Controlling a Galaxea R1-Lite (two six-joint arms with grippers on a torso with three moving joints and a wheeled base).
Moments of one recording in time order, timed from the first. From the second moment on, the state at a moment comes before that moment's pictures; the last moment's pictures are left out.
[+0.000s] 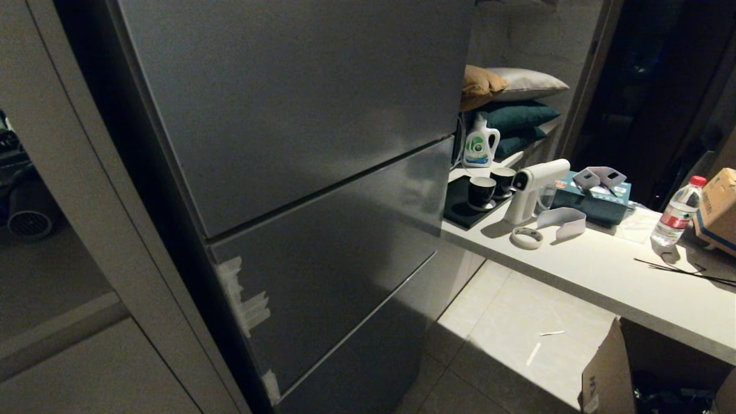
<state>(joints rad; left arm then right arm) 0.00 0.00 0.00 0.00 0.00 0.00 -0.09 0.28 0.00 -0.08 0.02 -0.10</state>
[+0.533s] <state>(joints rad) 0.00 0.00 0.00 0.00 0.00 0.00 -0.01 0.19 0.00 -0.08 0.02 -0.08</state>
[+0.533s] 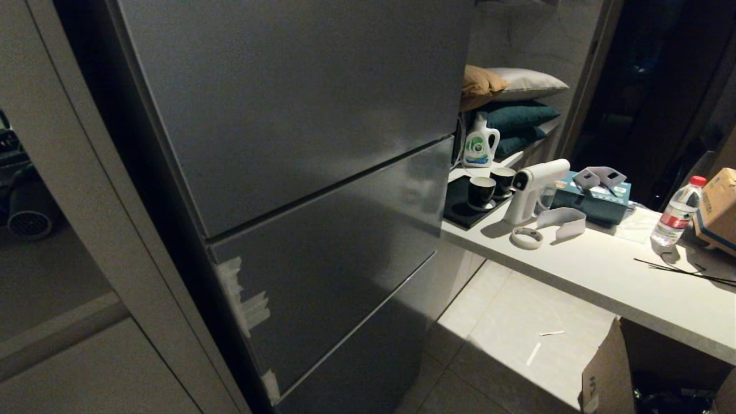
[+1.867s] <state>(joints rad) 0.00 0.00 0.00 0.00 0.00 0.00 0.00 0.00 0.00 -0.08 0.00 0.00</state>
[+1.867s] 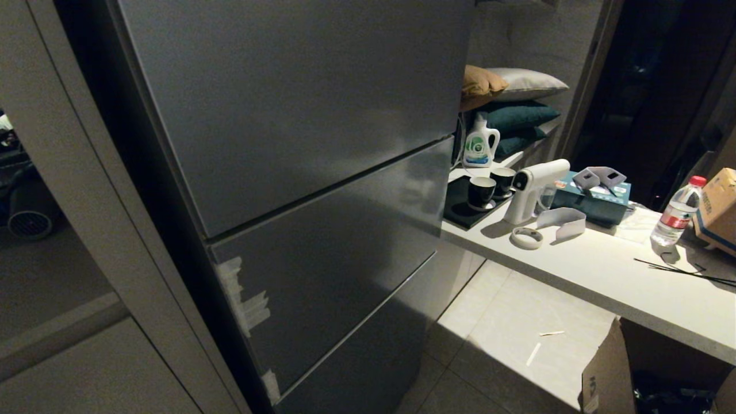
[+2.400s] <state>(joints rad) -0.01 0.18 -0.15 -0.02 -0.20 0.00 0.00 0.00 0.00 -0.08 0.00 -0.01</state>
